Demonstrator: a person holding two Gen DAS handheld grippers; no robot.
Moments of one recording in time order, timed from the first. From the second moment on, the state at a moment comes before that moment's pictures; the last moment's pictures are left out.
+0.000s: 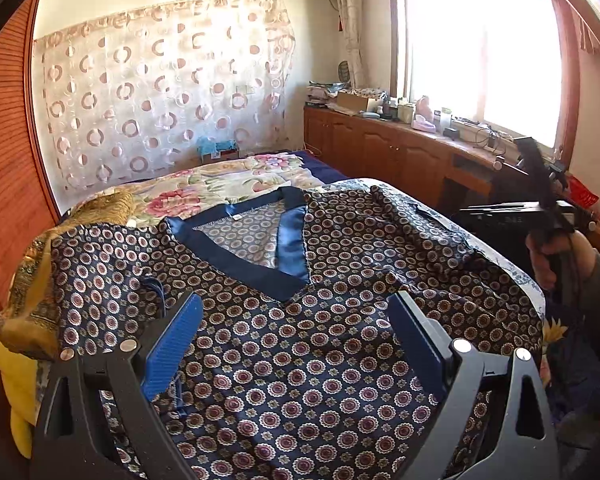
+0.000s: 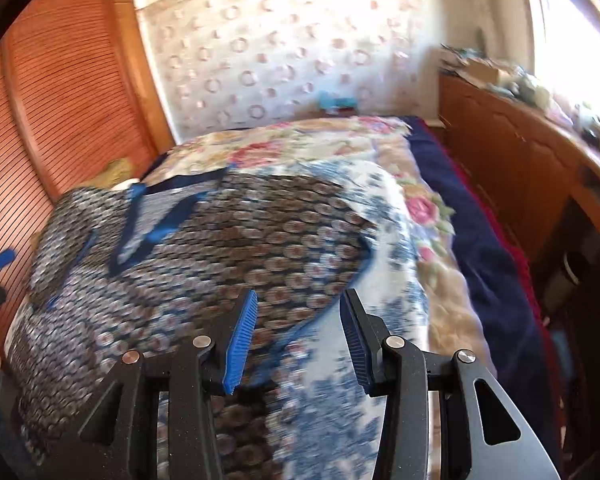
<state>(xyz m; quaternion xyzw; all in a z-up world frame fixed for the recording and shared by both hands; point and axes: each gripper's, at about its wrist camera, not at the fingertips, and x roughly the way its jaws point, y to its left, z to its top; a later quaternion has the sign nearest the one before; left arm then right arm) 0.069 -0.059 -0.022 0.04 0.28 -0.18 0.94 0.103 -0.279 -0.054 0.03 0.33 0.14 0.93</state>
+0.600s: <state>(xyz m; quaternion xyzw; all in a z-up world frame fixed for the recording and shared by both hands) 0.078 -0.035 -0.041 0.01 0.30 -0.16 0.94 0.177 -0.259 -0.049 0.04 0.38 0.15 0.91</state>
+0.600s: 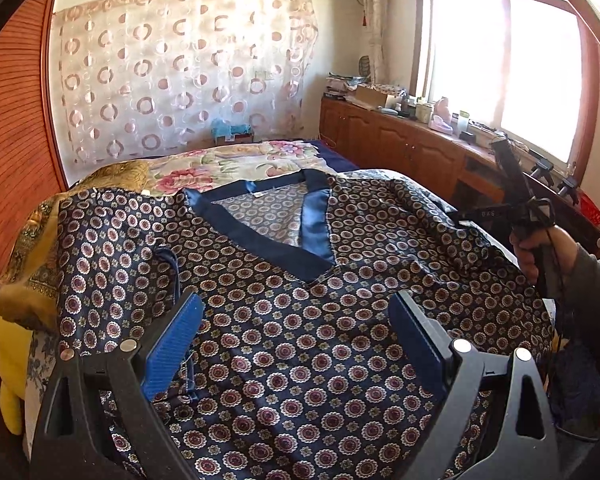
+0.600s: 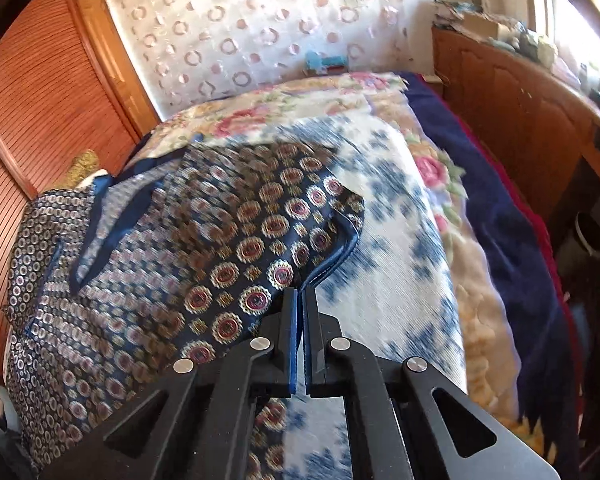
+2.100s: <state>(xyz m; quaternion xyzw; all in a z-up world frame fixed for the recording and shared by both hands) 0.230 0.138 -0.045 -0.06 0.37 0.00 0.93 0.302 -0.221 -0.061 -0.03 0.39 0.12 0.91</state>
